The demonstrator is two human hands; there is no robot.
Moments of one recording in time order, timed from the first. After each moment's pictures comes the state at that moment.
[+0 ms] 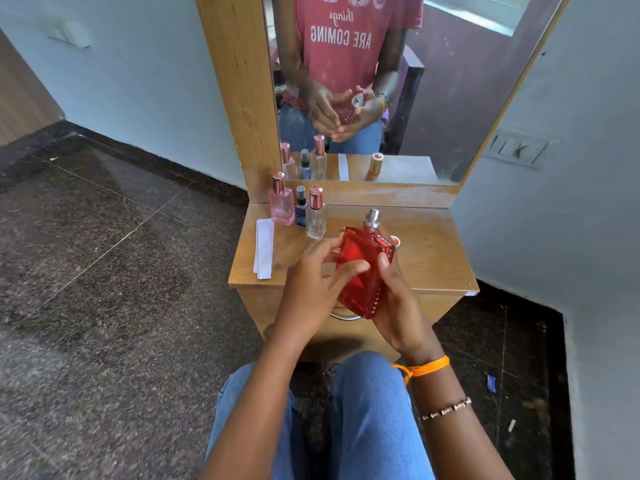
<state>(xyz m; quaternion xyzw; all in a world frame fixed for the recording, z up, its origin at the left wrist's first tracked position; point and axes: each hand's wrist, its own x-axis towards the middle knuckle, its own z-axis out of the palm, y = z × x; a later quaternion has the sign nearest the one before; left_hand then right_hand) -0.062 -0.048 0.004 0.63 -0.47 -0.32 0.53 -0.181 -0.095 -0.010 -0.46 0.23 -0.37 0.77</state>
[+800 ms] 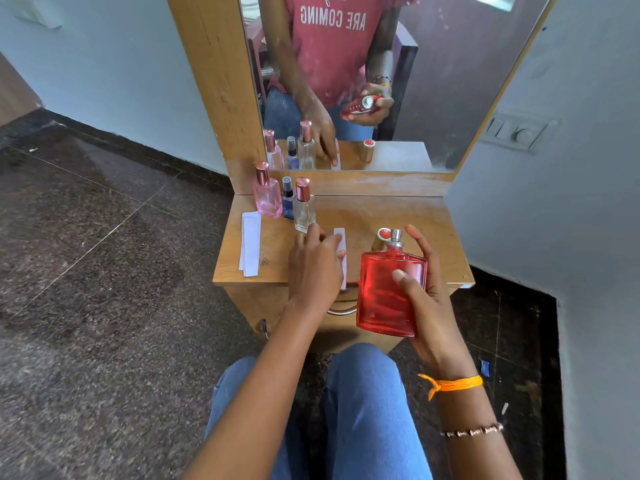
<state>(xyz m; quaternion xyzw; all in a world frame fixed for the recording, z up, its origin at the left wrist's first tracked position) -0.066 -0.099 -0.037 0.79 -0.55 -0.05 0.26 -0.226 -0.104 -0.023 -0.49 0.33 -0.44 0.68</state>
